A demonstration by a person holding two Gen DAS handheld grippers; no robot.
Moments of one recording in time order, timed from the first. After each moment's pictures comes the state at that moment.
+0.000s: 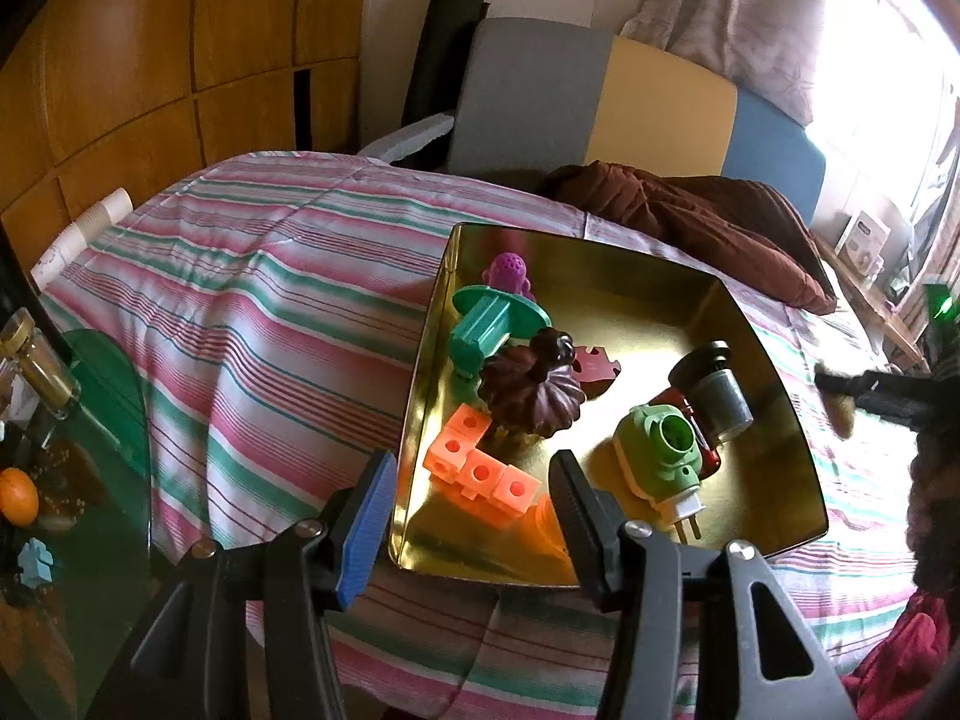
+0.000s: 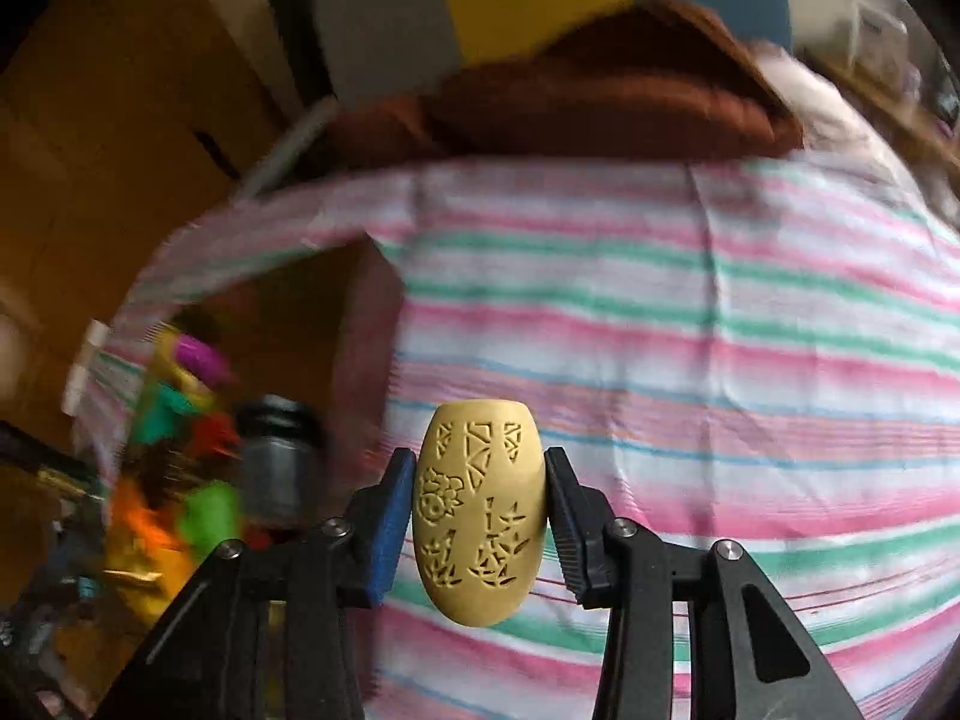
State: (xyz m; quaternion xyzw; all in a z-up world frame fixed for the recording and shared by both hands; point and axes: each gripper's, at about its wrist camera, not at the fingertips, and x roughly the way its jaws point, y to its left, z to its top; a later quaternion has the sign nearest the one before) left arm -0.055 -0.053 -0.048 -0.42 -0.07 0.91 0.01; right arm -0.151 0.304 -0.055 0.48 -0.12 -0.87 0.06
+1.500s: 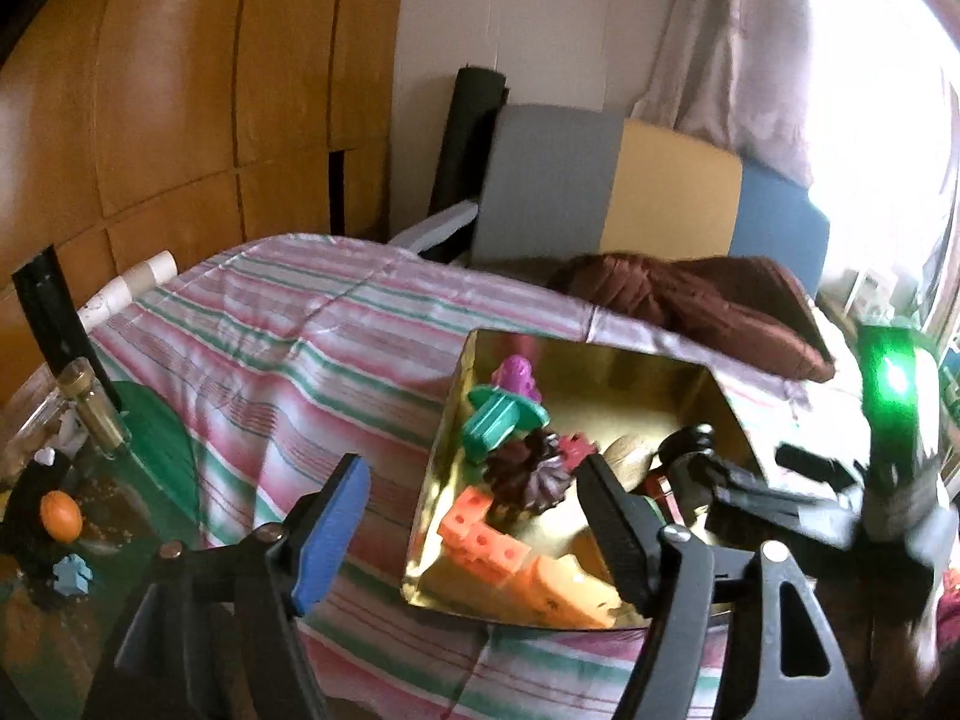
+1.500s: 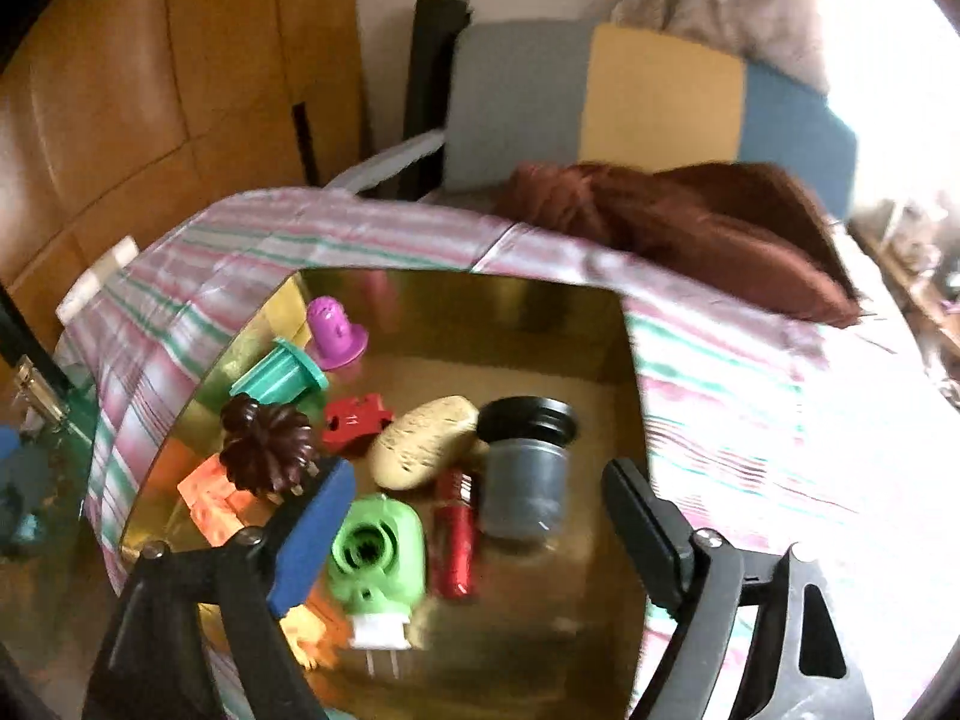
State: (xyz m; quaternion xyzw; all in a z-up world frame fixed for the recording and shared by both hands) left arm -0.026 -0.043 0.000 -0.32 -0.07 0.95 -0.03; right arm -0.107 0.152 -0.037 0.39 0.02 -0.92 0.05
